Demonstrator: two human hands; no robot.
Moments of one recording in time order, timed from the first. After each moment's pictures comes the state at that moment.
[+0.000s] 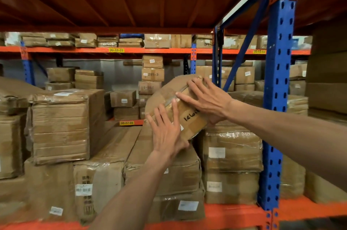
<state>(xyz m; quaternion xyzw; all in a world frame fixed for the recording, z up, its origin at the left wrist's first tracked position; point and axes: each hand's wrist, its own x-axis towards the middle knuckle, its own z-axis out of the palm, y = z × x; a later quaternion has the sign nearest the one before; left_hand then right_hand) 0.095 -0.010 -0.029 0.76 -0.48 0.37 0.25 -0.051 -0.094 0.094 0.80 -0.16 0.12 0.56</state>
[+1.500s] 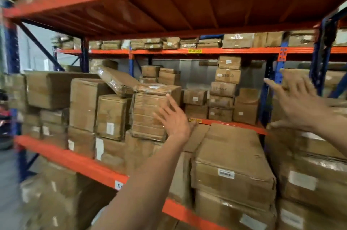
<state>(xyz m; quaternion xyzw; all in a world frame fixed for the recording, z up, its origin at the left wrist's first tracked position) 0.192 0.095 -0.004 0.89 -0.18 0.25 0.34 -0.037 -0.111 0.092 0.87 -0.20 0.32 0.31</state>
